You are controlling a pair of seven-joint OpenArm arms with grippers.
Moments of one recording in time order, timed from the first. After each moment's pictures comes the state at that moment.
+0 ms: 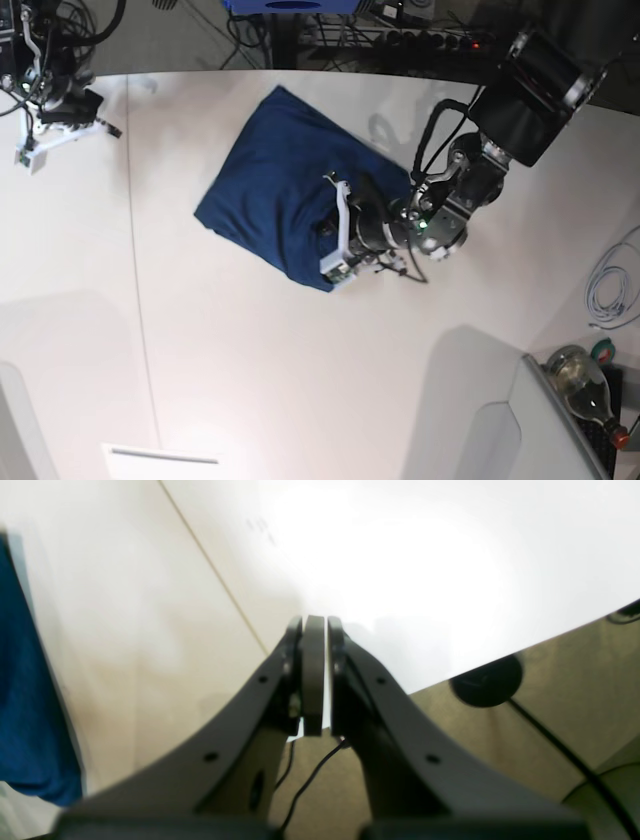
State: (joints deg) left arm -19.0 -18.1 44.5 60.9 -18.5 -26.6 29.5; right arm -29.0 19.2 4.5 99.7 36.5 -25.3 -43.5
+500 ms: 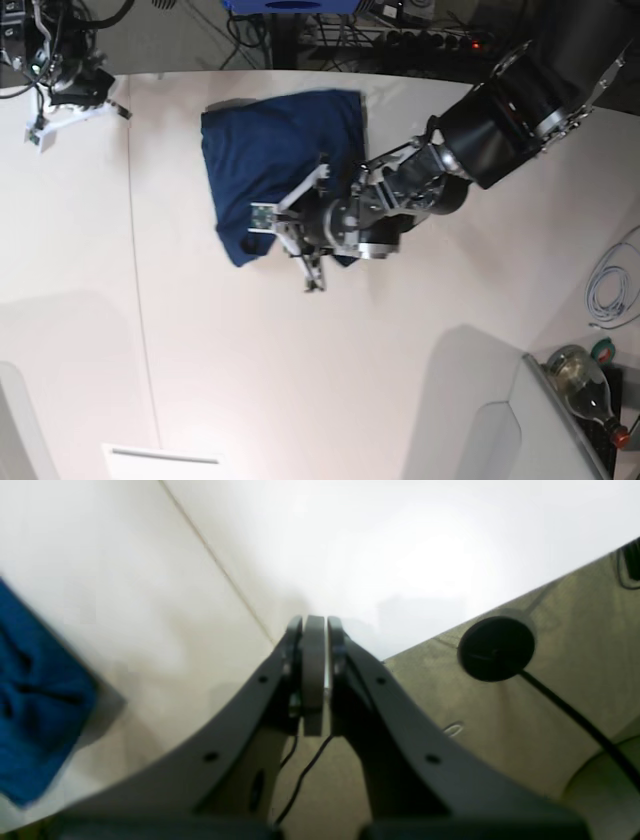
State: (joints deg) left arm -24.5 -12.5 59.8 57.9 17.6 -35.7 11.6; right arm -31.9 16.2 4.9 99.8 36.5 -25.3 -43.6
